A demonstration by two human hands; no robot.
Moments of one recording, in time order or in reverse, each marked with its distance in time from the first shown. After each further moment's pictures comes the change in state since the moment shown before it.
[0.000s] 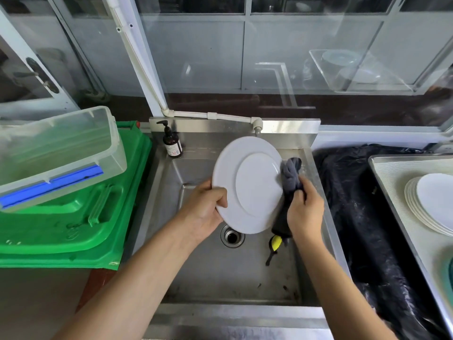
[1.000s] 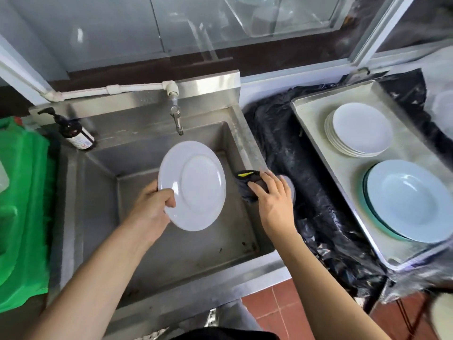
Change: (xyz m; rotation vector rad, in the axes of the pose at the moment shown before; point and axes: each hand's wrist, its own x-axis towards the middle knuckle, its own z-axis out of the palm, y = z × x) left_hand 0.039 -0.073 0.033 0.240 -0.038 -0.069; right_hand -0.012 0.140 -0.095 -0.898 -0.147 -0.315
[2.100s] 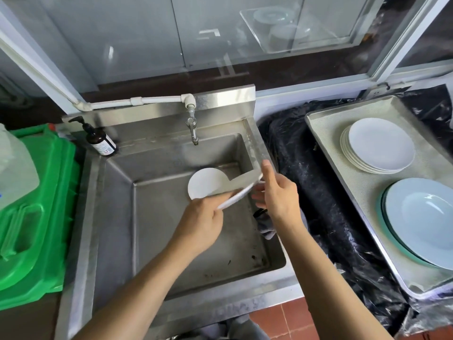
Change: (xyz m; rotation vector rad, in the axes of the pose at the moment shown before) left_hand -0.015 -0.029 0.043 0.938 -0.114 0.695; right_hand 0.040 -0.066 -0.076 1.095 -0.040 0.712
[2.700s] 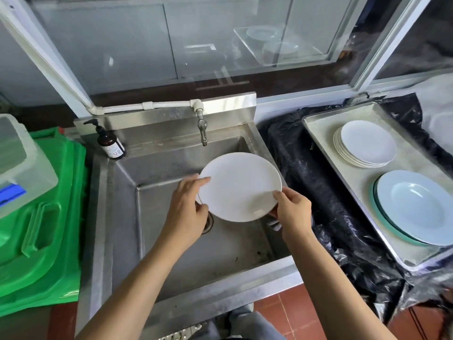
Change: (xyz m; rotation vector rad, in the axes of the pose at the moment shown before) left_hand -0.037 -0.053 -0.055 -0.028 0.141 -0.047; right_hand -0.058 0.033 0.012 0.024 0.184 0.056
